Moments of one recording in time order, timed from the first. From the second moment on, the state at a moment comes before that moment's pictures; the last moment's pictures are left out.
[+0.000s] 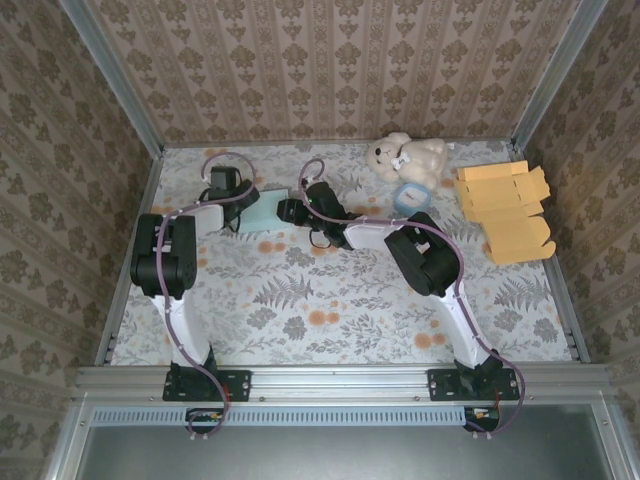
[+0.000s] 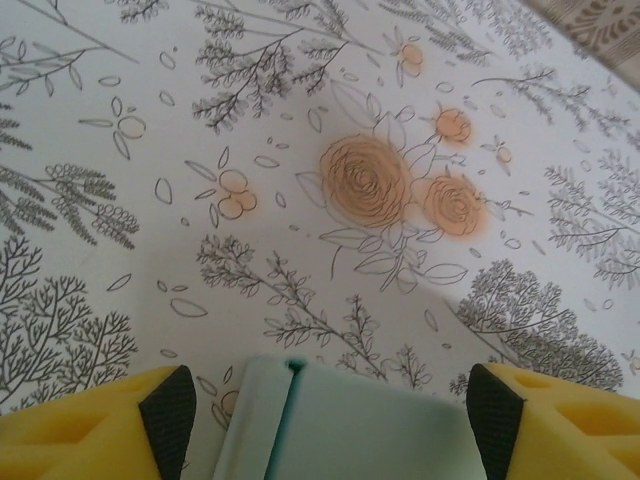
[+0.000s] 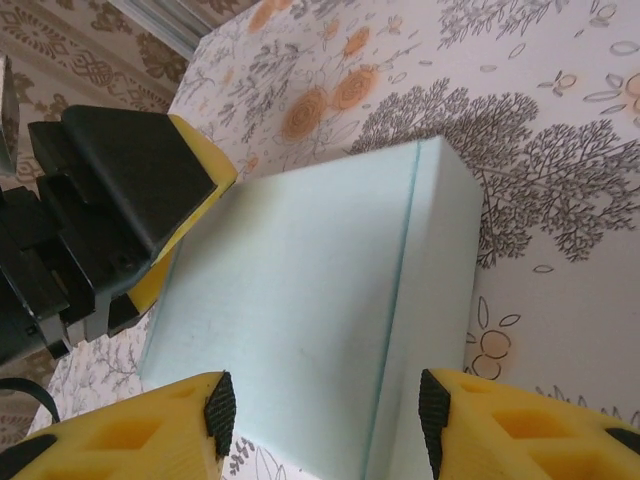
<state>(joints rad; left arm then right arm) -0.15 1.96 1.17 0.05 -0.07 -0.61 0.66 2.30 1.53 0.34 -0.12 0.72</state>
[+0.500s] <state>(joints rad) -0.22 1.59 1.15 -0.06 -0.08 -0.57 0.60 1.85 1.30 0.09 0.05 0.46</state>
